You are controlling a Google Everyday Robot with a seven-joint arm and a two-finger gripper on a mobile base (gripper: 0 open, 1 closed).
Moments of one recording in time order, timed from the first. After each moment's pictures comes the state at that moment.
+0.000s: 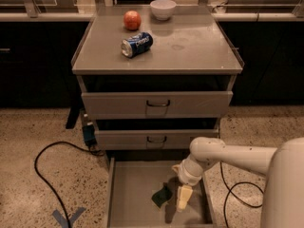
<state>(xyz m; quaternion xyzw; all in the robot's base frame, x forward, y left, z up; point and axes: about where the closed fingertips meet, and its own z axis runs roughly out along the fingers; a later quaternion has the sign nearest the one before) 0.493 -0.109 0.378 -0.69 0.69 0.19 0.09</state>
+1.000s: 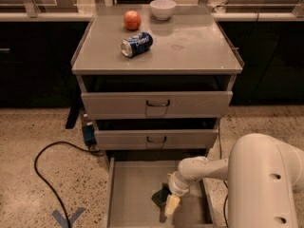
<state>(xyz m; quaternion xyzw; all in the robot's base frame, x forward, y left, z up) 0.519 -0.080 0.256 -0.65 0.74 0.14 0.12</state>
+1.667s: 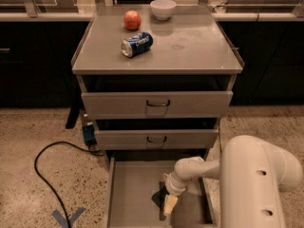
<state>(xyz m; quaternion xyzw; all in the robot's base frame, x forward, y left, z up) 0.529 -0.070 0.230 -0.68 0.71 0.14 0.13</state>
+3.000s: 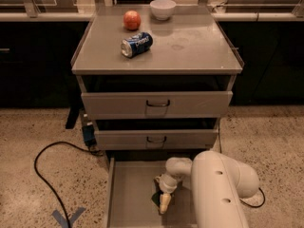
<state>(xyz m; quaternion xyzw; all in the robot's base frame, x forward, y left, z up) 0.568 -0.044 0.121 -0.73 0.65 0.18 0.10</state>
